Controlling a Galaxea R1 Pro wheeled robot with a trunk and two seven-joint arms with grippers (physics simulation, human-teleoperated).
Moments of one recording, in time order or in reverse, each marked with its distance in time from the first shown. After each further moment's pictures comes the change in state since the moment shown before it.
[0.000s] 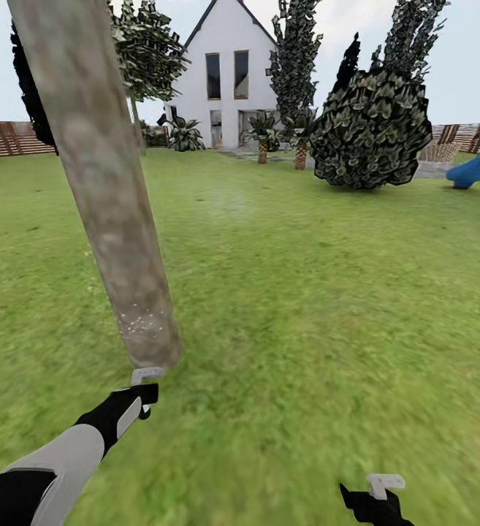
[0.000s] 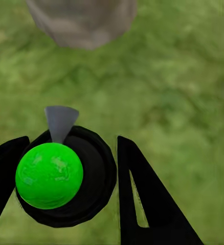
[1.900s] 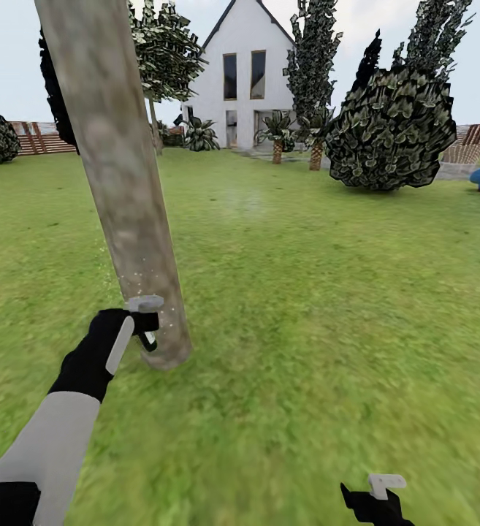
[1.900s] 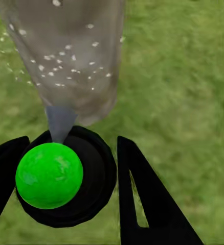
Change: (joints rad) left arm -0.026 -0.010 0.061 -0.784 0.029 0.656 0.040; right arm 0.000 -0.001 0.000 -0.002 0.000 0.000 -0.003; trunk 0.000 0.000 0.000
